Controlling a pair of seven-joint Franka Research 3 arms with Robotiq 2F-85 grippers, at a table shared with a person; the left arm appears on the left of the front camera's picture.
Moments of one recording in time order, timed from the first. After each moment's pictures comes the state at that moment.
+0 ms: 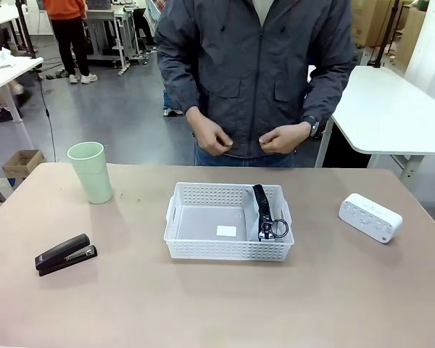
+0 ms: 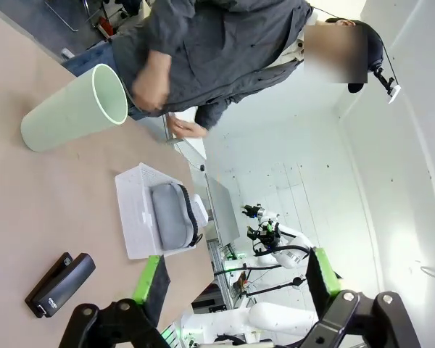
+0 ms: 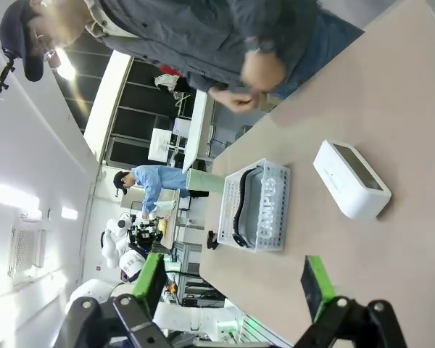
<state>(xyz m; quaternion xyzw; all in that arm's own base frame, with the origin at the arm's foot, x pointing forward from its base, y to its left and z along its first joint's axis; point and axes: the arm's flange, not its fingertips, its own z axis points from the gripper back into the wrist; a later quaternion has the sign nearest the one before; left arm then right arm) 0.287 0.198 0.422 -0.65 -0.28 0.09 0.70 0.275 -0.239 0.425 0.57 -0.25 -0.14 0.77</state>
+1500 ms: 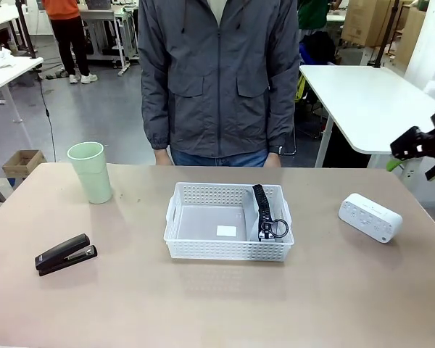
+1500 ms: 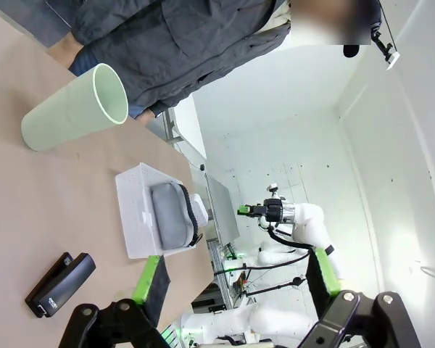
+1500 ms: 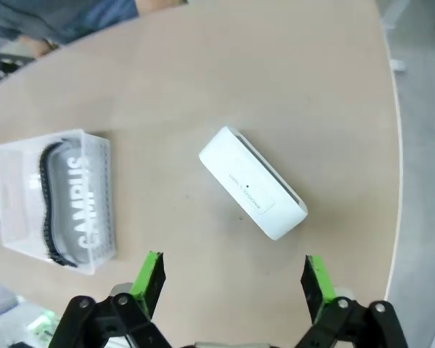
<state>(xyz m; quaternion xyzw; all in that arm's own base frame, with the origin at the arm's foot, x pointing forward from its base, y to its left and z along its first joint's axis) 0.287 0.198 0.421 -0.65 -0.28 0.09 0.70 0.401 -0.017 0.480 0.10 -0.14 -0.06 0.98</state>
